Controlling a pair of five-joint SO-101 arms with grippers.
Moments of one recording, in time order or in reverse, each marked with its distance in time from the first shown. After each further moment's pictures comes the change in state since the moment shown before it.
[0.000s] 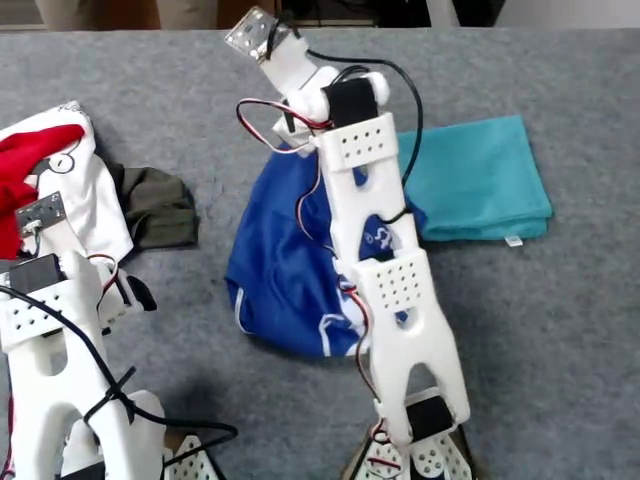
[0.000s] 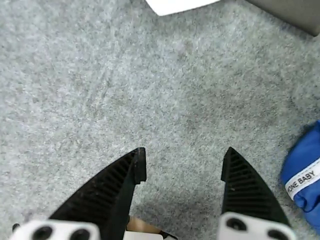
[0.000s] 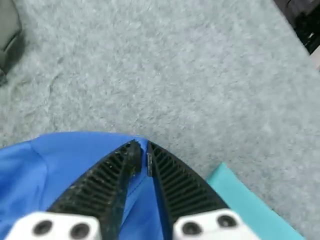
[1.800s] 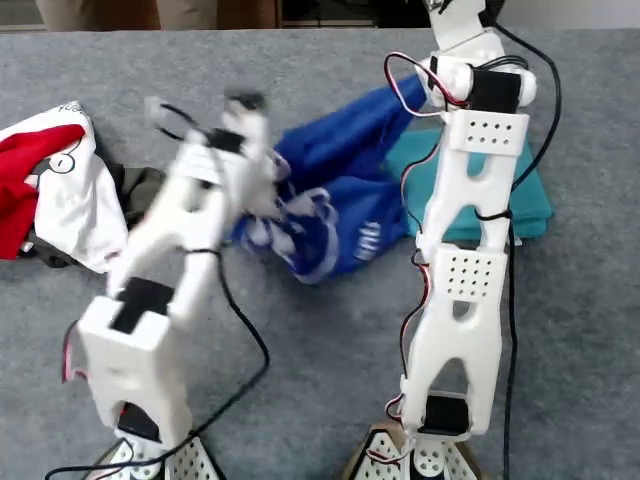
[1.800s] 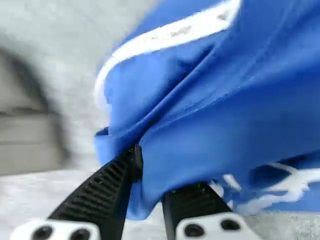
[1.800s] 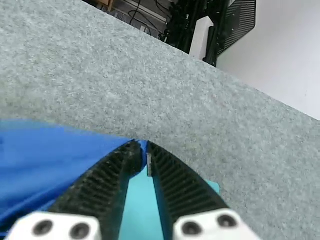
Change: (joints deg) left arm 34.3 57.7 -61.3 -4.9 5.1; right arm 25.3 1.4 -1.0 -15.8 -0.4
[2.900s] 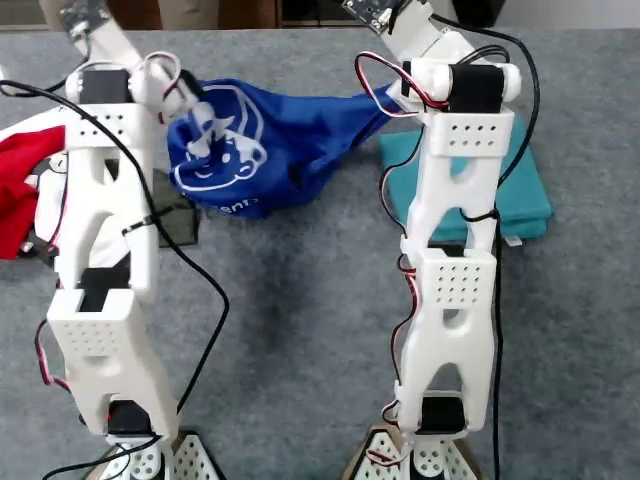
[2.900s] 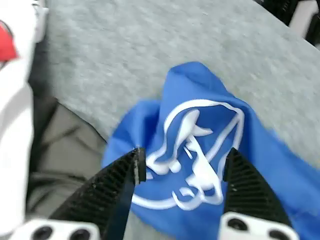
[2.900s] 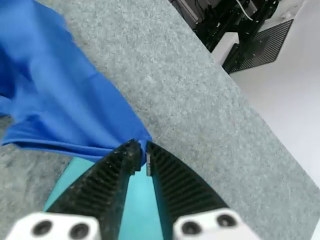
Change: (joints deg) left arm -11.2 6.0 -31.4 5.8 17.9; right arm -5.9 -6.9 0.0 11.9 16.1
